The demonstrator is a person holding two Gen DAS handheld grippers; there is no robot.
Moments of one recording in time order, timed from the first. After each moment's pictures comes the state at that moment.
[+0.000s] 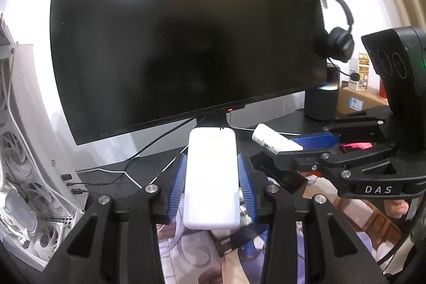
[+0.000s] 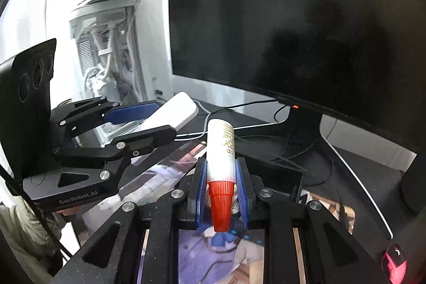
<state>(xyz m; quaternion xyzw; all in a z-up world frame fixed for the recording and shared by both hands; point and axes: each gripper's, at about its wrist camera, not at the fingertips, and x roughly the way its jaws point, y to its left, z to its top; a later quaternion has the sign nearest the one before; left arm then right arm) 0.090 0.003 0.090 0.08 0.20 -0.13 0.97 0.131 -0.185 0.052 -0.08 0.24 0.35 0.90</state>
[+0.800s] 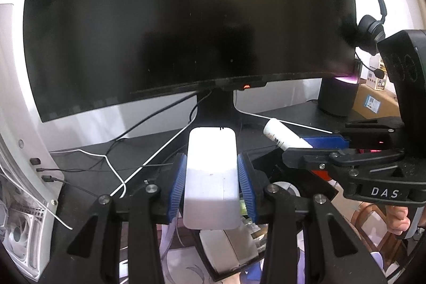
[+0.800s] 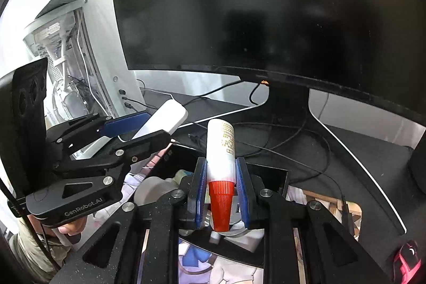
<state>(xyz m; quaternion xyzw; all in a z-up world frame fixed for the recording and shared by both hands) 0.163 -0.004 0.045 0.05 0.26 -0.12 0.96 0.208 -0.193 0.015 -0.03 0.29 0.31 0.90</state>
